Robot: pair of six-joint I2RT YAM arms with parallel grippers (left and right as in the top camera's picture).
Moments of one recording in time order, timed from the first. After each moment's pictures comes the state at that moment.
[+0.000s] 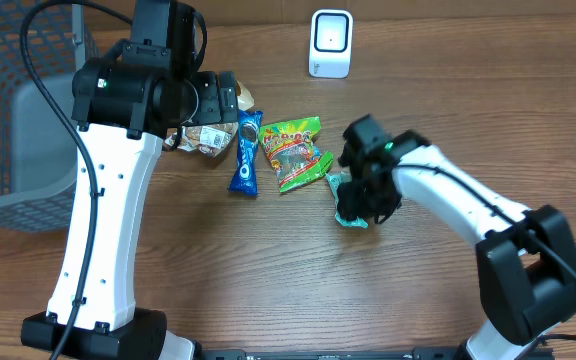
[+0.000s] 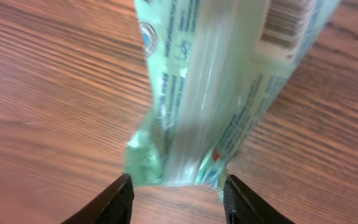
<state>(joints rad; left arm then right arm) -0.20 1.67 2.00 -1.39 -0.10 -0.29 0.48 1.83 1.26 -0.95 -0.27 0.23</state>
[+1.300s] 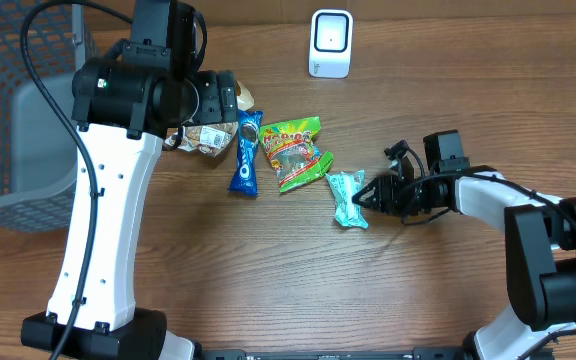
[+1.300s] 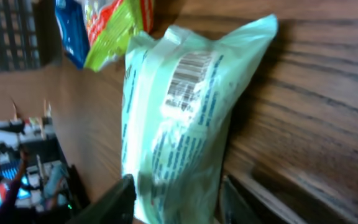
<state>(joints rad) -0.20 1.67 2.00 -1.38 -0.09 -0.29 0.14 1.83 0.84 -0.27 -0.88 0.20</state>
